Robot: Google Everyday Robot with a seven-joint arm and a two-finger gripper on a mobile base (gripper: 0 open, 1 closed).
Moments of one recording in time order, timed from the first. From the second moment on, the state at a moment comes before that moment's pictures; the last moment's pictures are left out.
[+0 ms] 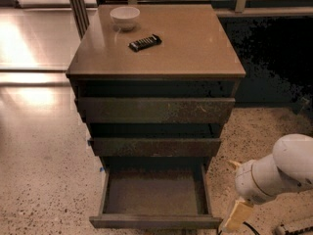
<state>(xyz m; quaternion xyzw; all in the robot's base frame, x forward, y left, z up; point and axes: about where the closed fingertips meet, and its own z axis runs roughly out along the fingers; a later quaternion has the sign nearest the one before) 0.380 -0.199 0.630 -0.60 0.78 0.11 0.17</state>
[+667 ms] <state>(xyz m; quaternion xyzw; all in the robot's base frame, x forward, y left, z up) 0.363 -0.171 0.531 -0.61 0.76 0.15 0.14</state>
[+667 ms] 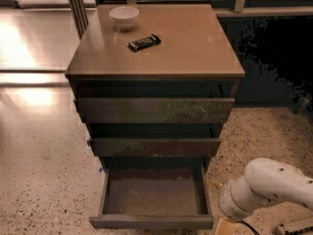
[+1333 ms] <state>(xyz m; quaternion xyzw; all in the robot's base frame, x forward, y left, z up) 0.355 -0.179 0.499 -0.60 0.77 0.17 0.13</state>
